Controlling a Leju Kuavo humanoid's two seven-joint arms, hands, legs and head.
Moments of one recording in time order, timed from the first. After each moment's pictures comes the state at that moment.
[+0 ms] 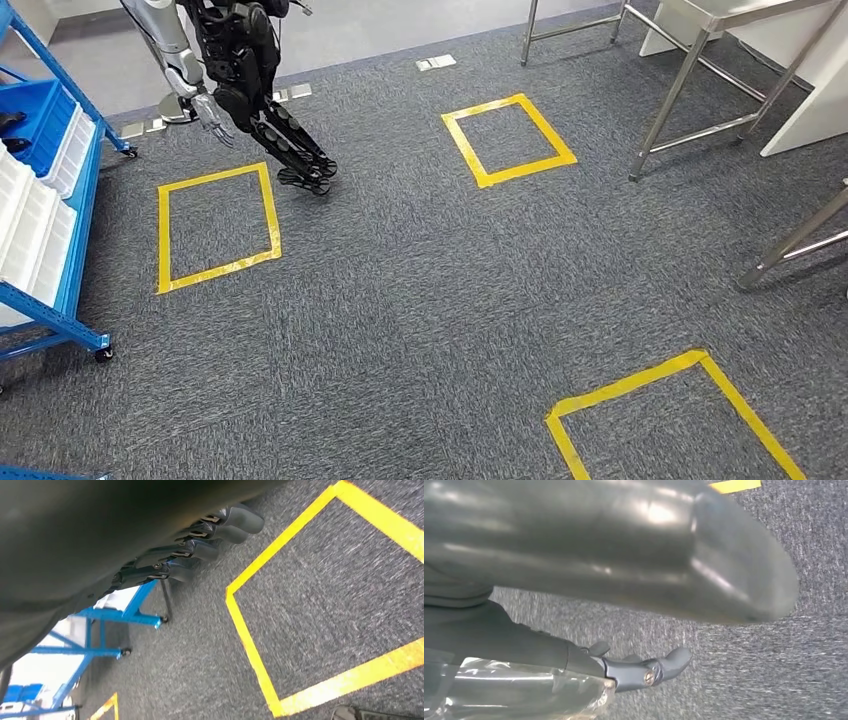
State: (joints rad) left arm -0.09 -0.24 1.08 -0.20 -1.39 0.27 0.13; right arm -0.08 0.21 -0.92 -0.21 1.12 -0.18 -0.36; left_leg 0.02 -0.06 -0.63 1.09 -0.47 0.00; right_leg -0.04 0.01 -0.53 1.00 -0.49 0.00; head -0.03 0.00
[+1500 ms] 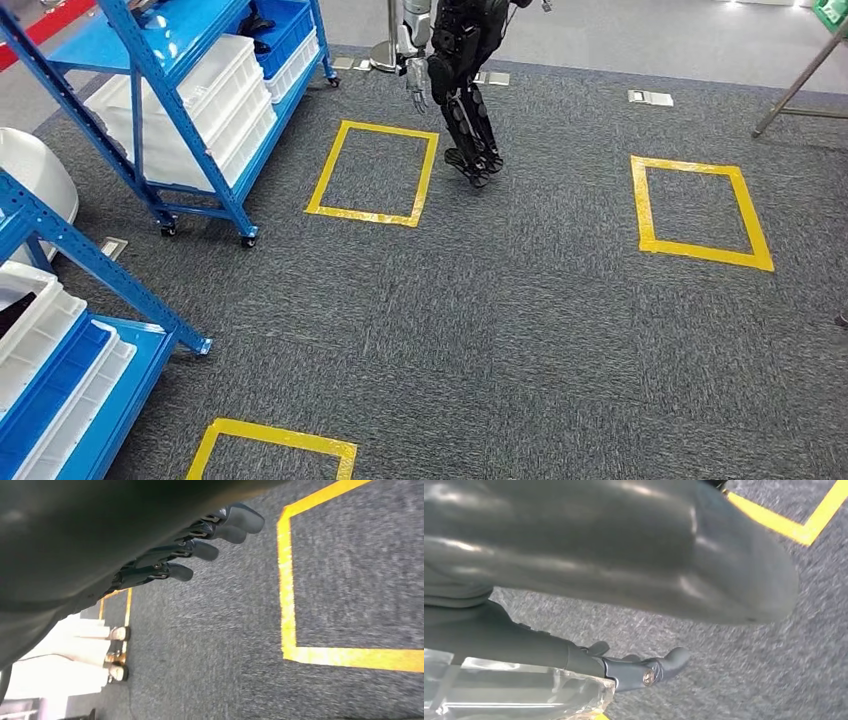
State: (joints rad) left arm -0.09 -0.24 1.06 -0.20 -1.39 0.28 0.13; right arm -0.08 0.20 -0.85 -0.21 1.20 -0.18 -0.37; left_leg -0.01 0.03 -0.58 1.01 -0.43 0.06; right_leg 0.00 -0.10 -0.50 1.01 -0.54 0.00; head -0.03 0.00
